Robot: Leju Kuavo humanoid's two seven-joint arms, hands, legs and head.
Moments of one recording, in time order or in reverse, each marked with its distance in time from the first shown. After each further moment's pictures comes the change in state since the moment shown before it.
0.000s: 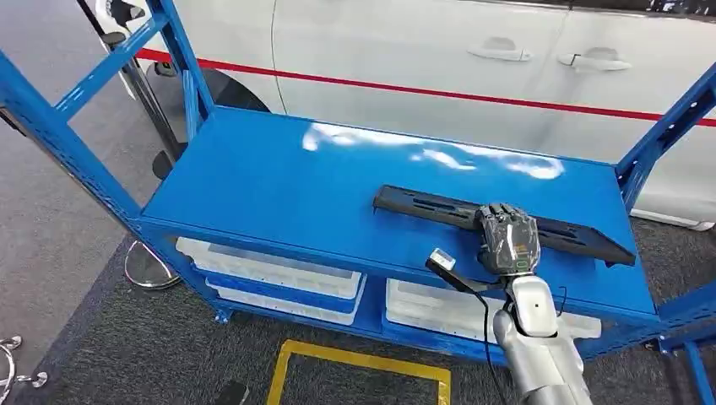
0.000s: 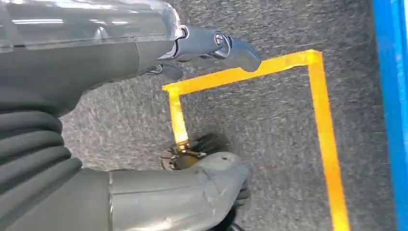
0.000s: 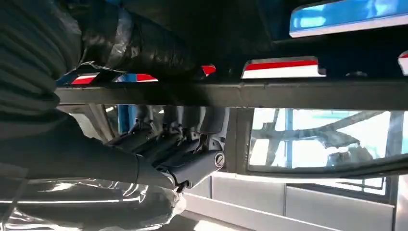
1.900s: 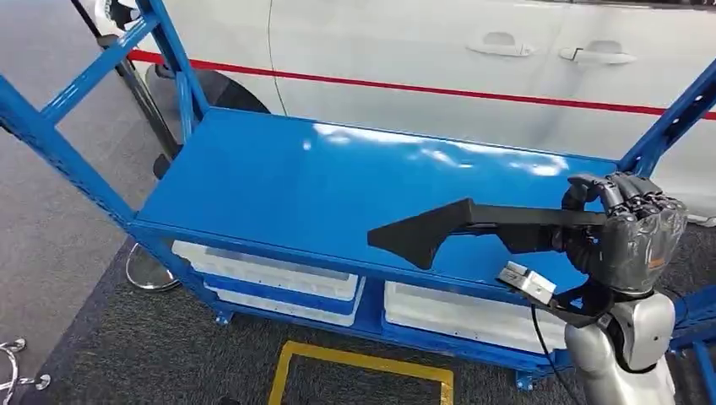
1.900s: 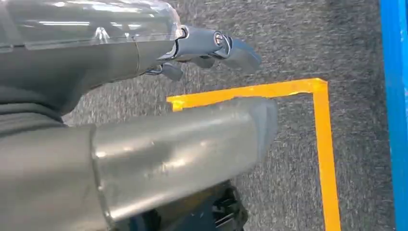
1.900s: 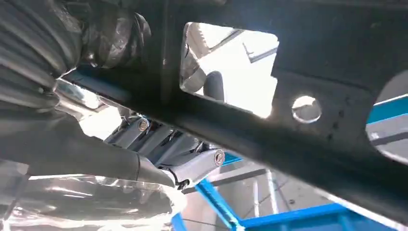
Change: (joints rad) left arm 0.065 -0.022 0.048 0.000 0.032 0.121 -0.092; right arm 0.219 -0.227 0.038 -0.835 -0.484 0.001 -0.123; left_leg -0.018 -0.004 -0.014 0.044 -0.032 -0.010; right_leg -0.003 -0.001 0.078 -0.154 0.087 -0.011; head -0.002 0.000
